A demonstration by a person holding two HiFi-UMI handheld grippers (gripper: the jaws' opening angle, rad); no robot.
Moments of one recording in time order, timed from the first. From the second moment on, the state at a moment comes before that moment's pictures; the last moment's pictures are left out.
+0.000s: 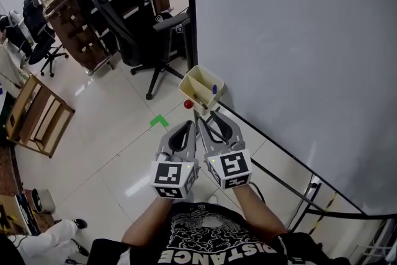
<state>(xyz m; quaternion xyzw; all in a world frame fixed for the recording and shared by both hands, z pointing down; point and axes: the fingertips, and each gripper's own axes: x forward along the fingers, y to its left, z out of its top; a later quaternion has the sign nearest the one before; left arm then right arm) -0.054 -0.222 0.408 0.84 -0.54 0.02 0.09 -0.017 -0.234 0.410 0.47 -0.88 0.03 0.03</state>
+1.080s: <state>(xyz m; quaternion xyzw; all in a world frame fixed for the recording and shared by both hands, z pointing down) -0.069 -0.260 0.417 0.84 -0.53 0.03 0.09 -0.018 -0.284 0.445 0.50 -0.86 0.03 0.08</state>
